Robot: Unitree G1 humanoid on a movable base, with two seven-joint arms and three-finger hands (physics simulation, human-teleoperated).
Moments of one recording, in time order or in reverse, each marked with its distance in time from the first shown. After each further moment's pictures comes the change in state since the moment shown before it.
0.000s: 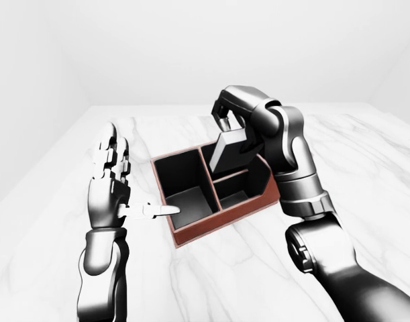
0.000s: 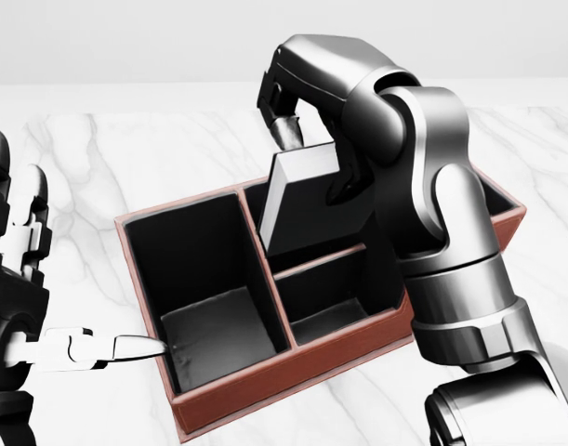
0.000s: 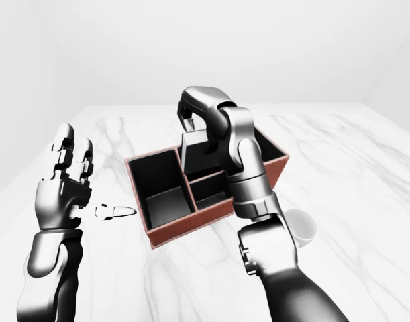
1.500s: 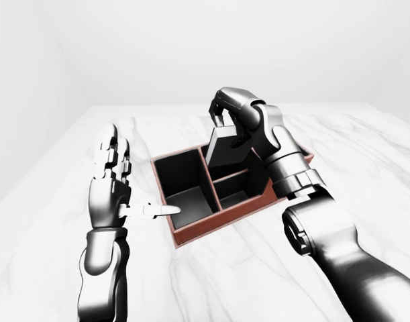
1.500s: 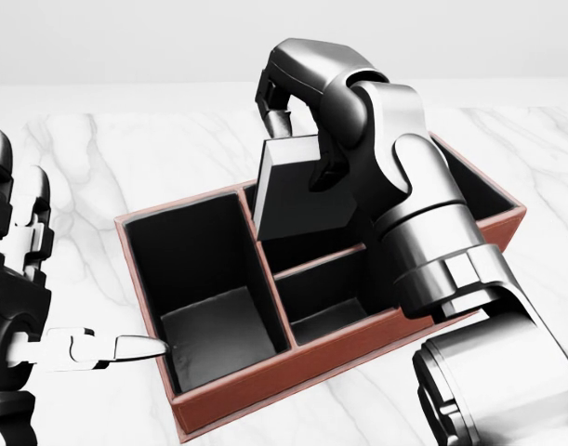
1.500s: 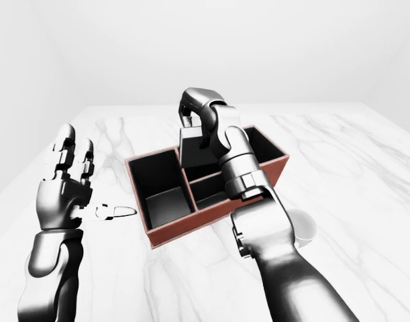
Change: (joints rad) left arm 0.000 -0.001 -0.003 0.004 -0.001 0.000 0.001; right arm -0.203 0.007 0.028 0.523 0.048 -0.024 -0.280
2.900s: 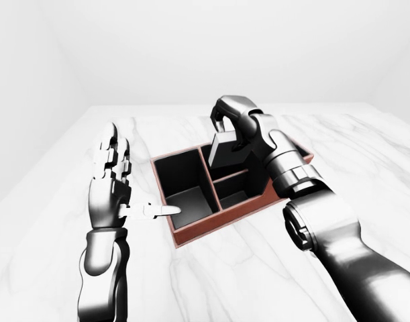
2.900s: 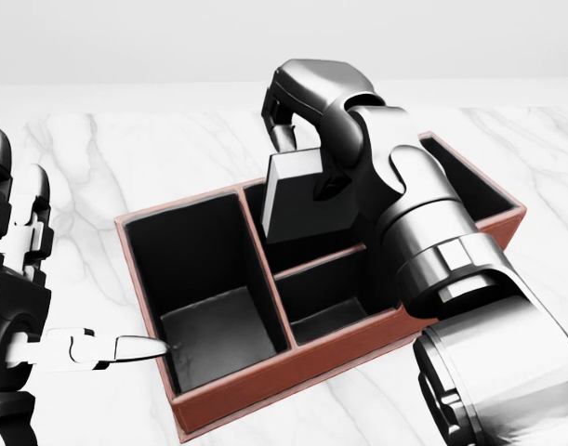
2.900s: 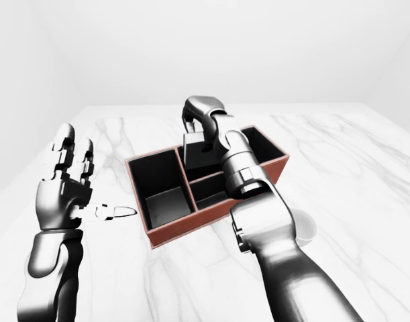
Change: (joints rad) left arm 0.002 -0.001 -0.003 -0.008 0.000 0.000 0.001; right arm -0.056 -0.010 0.015 0.264 -0.012 -0.119 -0.204
